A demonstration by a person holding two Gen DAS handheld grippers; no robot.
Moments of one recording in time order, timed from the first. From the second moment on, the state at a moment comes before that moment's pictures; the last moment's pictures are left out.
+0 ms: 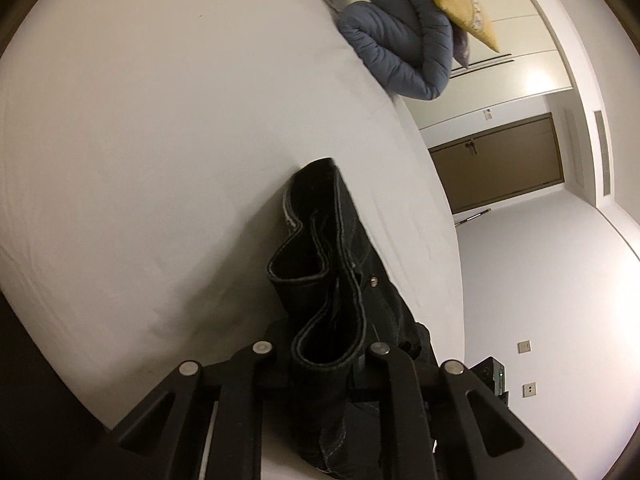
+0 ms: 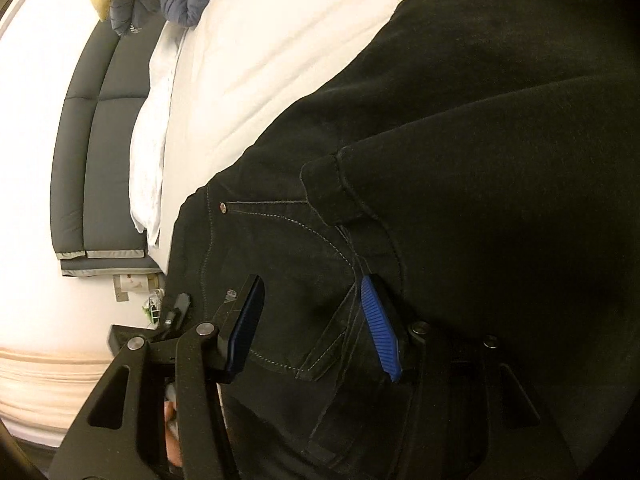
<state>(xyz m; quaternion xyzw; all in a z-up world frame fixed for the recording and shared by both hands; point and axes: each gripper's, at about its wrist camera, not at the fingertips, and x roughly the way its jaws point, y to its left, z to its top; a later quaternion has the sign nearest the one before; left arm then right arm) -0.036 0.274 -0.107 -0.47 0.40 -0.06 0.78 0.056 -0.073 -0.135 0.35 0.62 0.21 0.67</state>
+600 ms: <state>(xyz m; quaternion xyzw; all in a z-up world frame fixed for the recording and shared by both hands) -0.016 0.213 -0.026 -0.36 0.37 -0.12 0.85 0.062 -0.094 -0.082 0.37 0.58 0.22 0.69</state>
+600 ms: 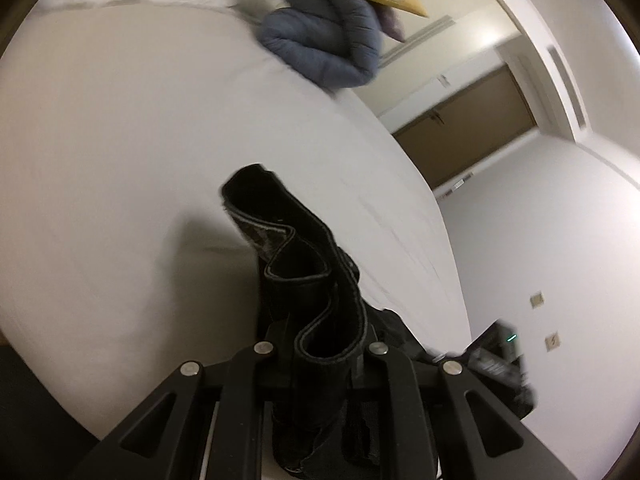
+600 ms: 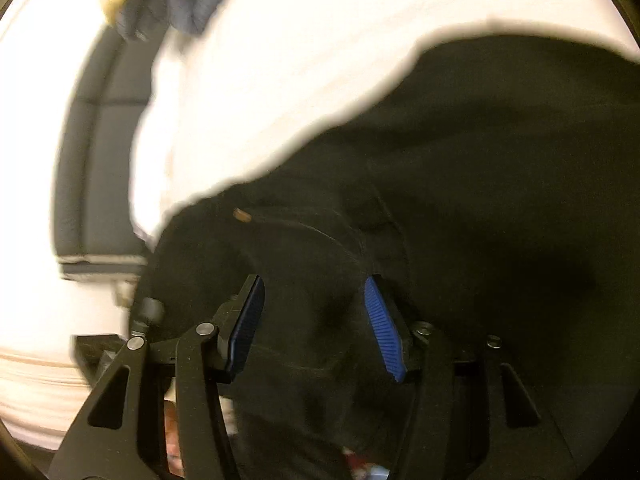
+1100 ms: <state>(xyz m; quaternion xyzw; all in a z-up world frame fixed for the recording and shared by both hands) -0.037 0.037 0.001 -0.13 0.40 -0.22 0.88 0.056 -0.142 0.004 0.32 0.53 0.31 0.72</state>
